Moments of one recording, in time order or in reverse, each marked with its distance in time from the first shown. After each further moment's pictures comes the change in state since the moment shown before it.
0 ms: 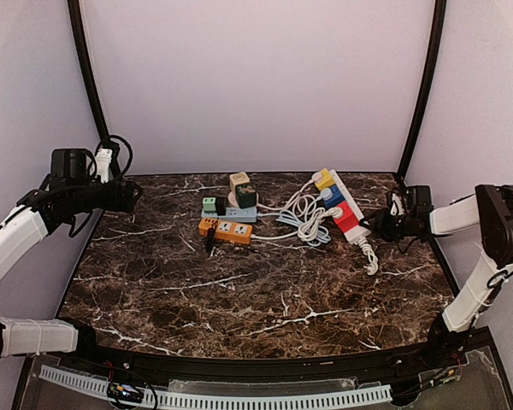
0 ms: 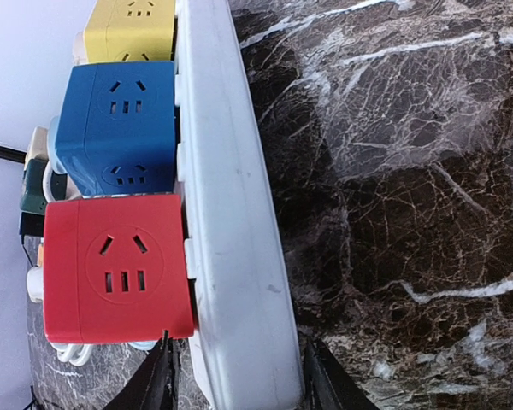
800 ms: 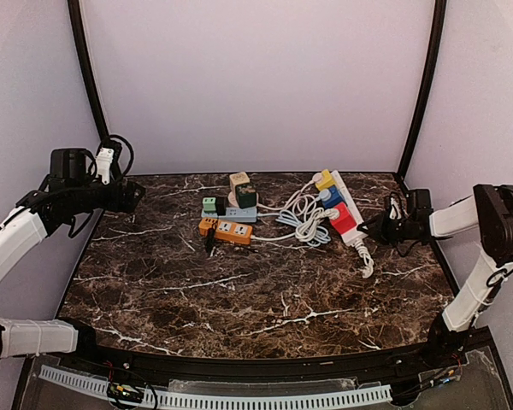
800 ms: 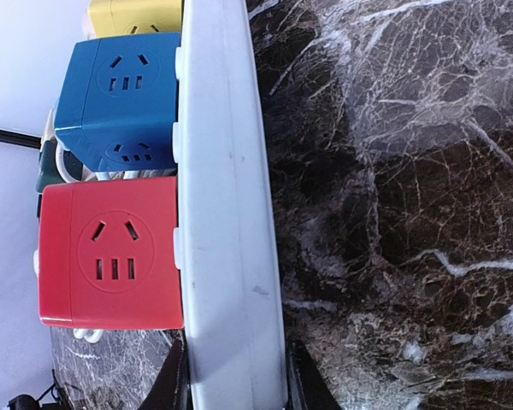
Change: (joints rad) left arm -0.009 -0.014 -0.005 0.009 0.032 0.015; right arm -0.003 0.019 -0.016 0.010 -0.097 0.023
